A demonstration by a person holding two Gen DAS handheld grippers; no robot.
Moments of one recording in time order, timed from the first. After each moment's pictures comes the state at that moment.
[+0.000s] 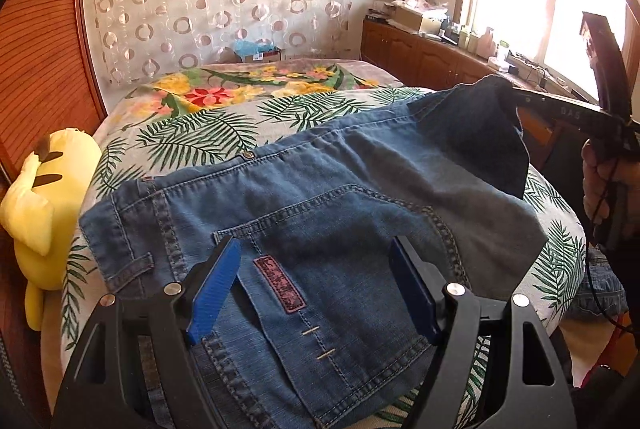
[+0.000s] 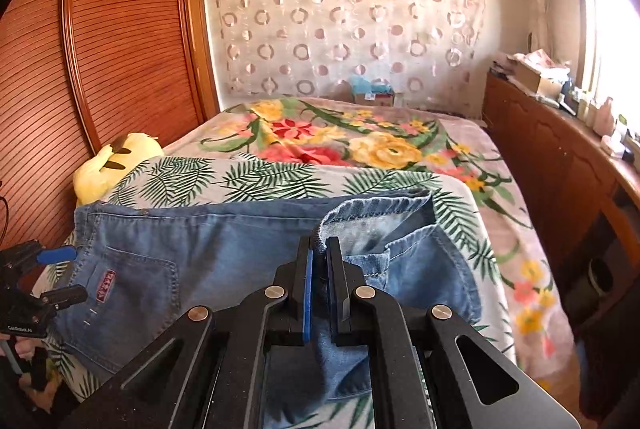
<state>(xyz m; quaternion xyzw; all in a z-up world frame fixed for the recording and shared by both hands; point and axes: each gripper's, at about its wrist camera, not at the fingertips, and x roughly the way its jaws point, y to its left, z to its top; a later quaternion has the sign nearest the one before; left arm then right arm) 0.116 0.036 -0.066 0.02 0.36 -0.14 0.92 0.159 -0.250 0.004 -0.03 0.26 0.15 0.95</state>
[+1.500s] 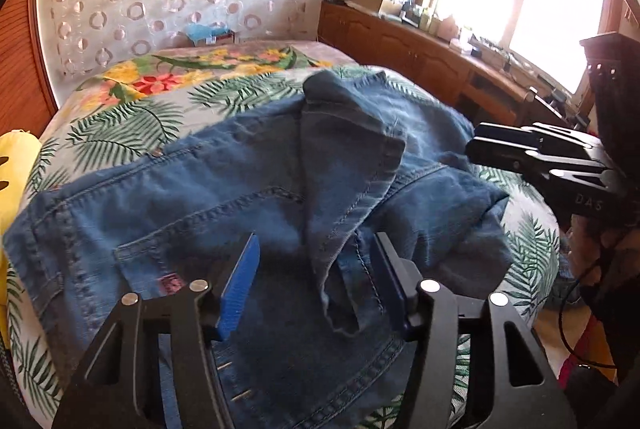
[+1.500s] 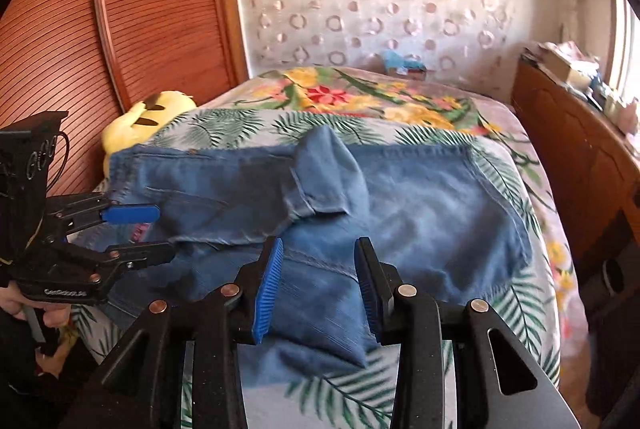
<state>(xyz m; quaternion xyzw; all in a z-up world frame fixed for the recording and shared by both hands) 0.146 -0.013 -0.089 0.01 0.40 -0.22 0.89 0.149 -0.262 -0.023 -0.05 0.30 0.19 0.93</state>
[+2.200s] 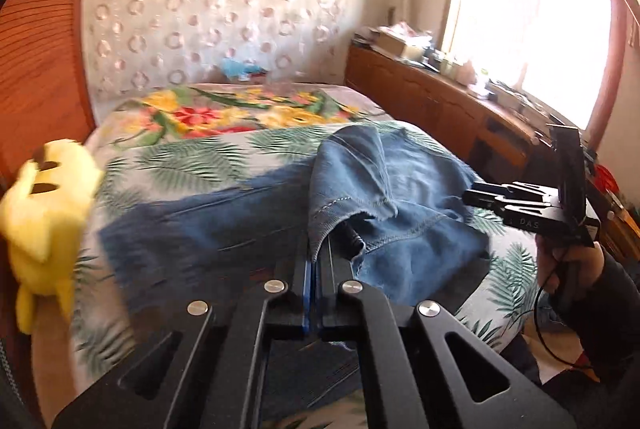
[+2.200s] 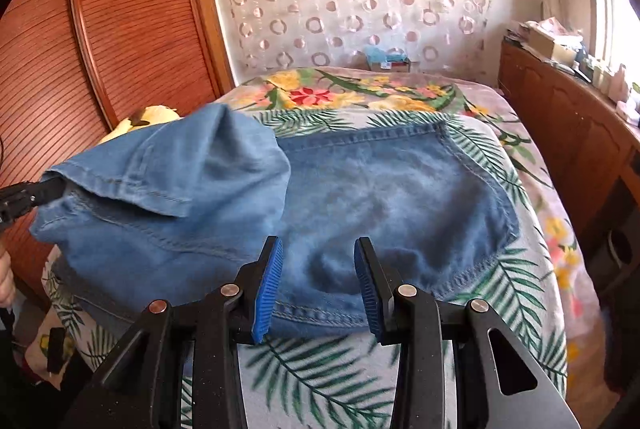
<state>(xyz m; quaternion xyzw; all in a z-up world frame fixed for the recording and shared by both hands) 0.081 0.064 -0.021 -0.01 0.32 -0.16 0.93 0.141 -0.268 -0.029 -0.01 0.30 0.18 0.94</state>
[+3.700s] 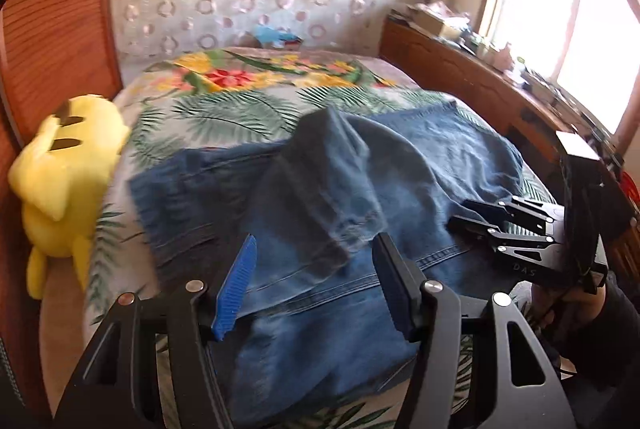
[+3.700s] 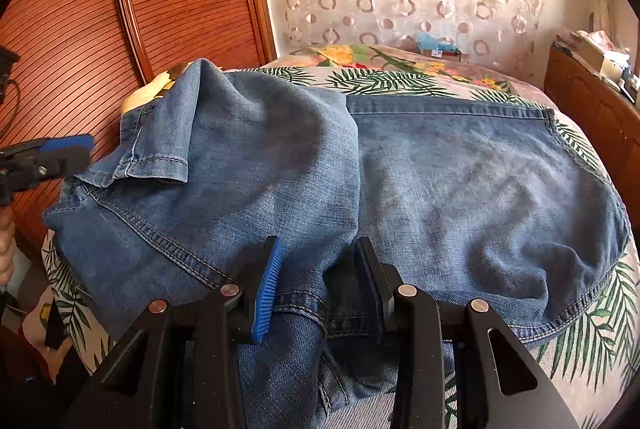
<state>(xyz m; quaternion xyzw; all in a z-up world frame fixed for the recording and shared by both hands) 0.111 0.080 -0.072 -0.02 0.39 -0.13 0.91 0.176 -0.176 -0.085 -0.05 0.33 0.24 0.91</state>
